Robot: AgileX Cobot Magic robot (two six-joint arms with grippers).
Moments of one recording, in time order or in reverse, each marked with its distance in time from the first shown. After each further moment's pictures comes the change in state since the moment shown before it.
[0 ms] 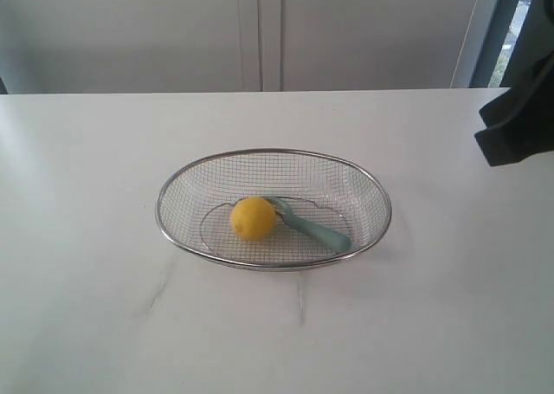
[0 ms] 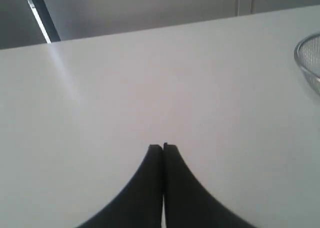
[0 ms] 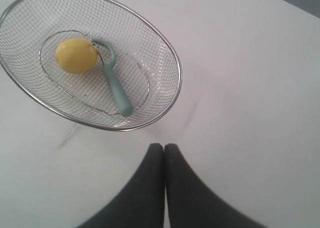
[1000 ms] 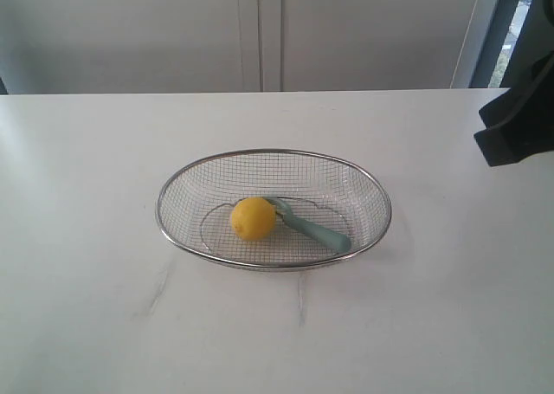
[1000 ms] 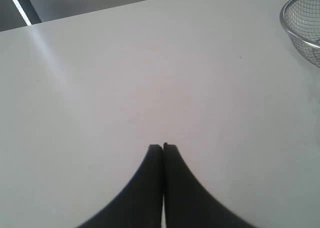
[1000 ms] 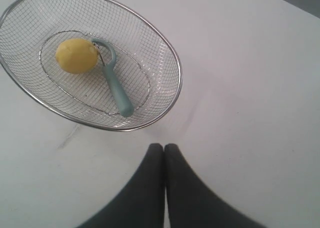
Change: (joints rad) left arm 0.000 0.000 0.000 -0.096 0.073 0.155; right arm 0.000 0.000 0.000 0.002 0.000 0.000
